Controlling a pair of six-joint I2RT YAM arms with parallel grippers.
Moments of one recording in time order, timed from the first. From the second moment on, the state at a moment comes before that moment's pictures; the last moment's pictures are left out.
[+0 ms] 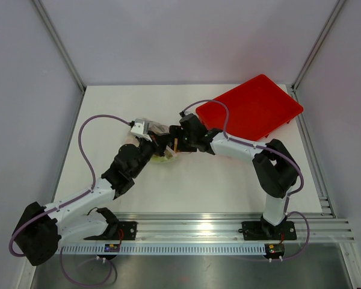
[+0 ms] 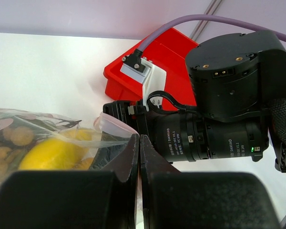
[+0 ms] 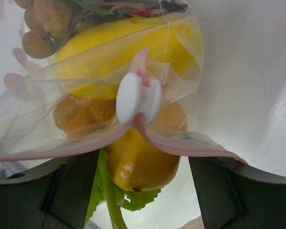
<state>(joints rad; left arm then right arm) -0.72 1.01 0.52 0.50 -0.17 -0.40 0.77 1.85 1.29 -0.19 -0.06 0.69</state>
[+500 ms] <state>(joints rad) -0.72 1.00 0.51 0.49 -0.21 -0.43 0.77 1.85 1.28 -0.19 -0.07 0.69</state>
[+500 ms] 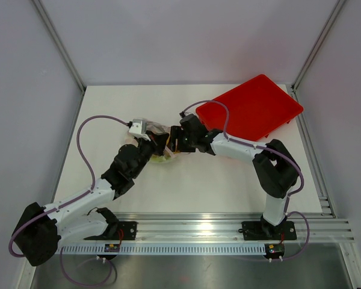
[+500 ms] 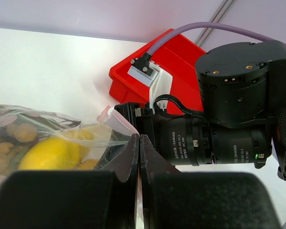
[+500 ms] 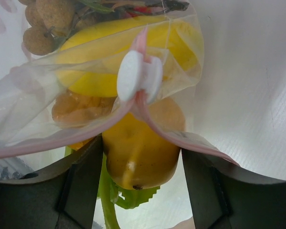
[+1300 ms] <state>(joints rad) -0.72 1.02 0.51 0.46 -0.29 -0.44 0.75 1.68 1.14 -0.02 -0.12 0.72</state>
